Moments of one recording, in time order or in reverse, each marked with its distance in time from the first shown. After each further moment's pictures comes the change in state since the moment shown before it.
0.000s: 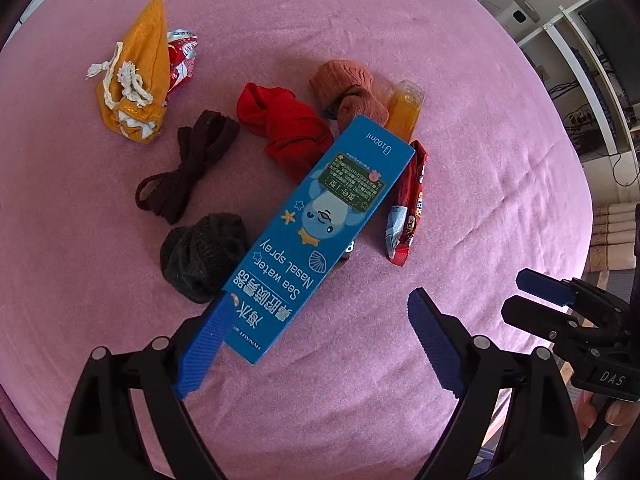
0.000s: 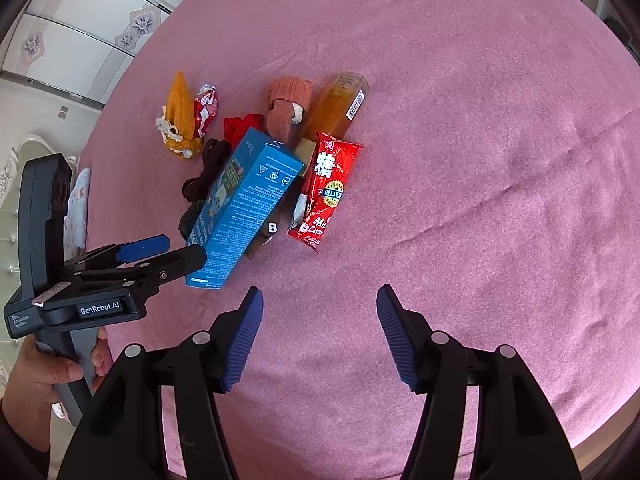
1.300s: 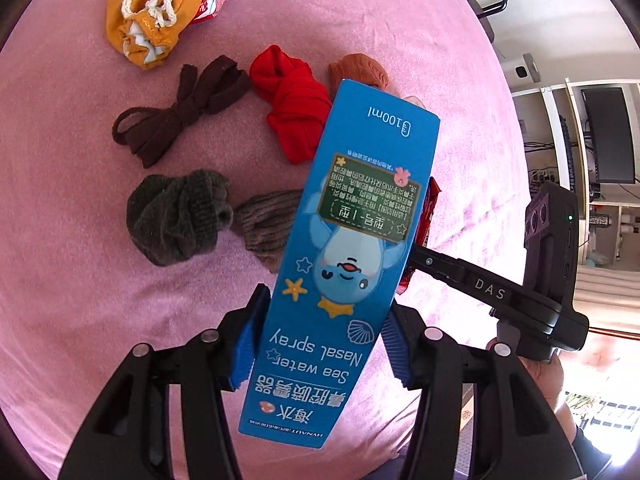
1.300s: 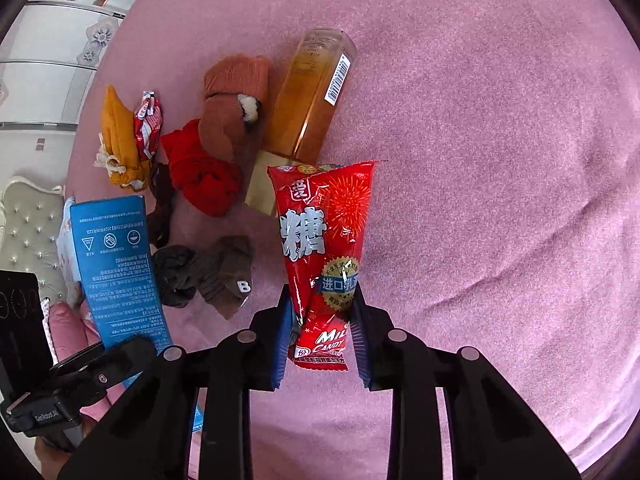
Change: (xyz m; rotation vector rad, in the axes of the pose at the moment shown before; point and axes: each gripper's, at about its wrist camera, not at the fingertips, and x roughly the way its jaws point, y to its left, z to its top) left arm -0.008 0.054 -0.035 -0.256 0.032 -0.289; right arm 0.050 -0.022 0.032 0.119 0.101 0.022
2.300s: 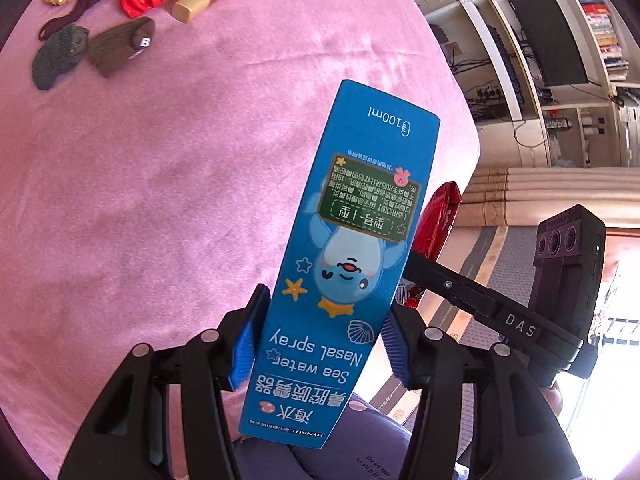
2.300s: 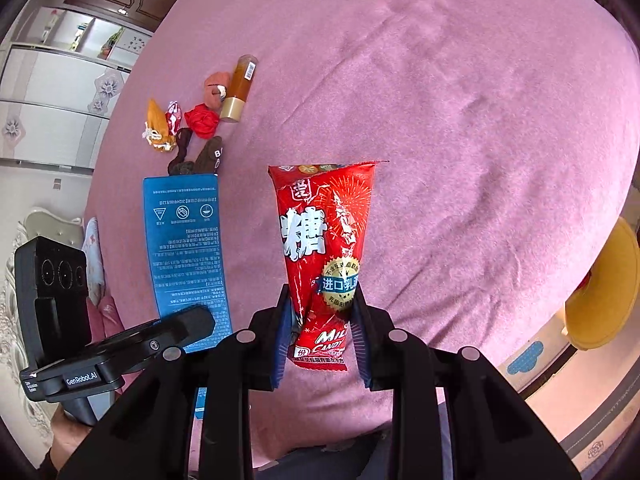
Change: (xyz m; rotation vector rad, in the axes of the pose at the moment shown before) left arm 0.032 -0.146 -0.190 0.206 0.107 -0.099; right arm -0.138 -0.099 -0.238 0.174 -0.200 0.033
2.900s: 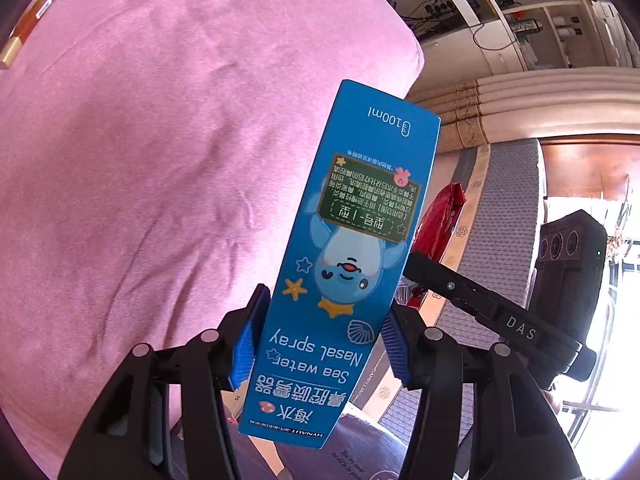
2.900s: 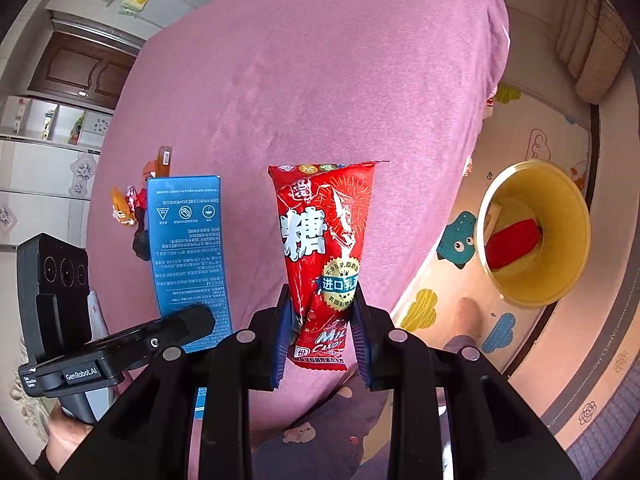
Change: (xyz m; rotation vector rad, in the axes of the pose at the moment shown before) left arm 0.123 -0.180 -0.020 0.232 0.167 0.012; right arm -0.109 -0.182 -0.039 0.239 -0.143 -0.015
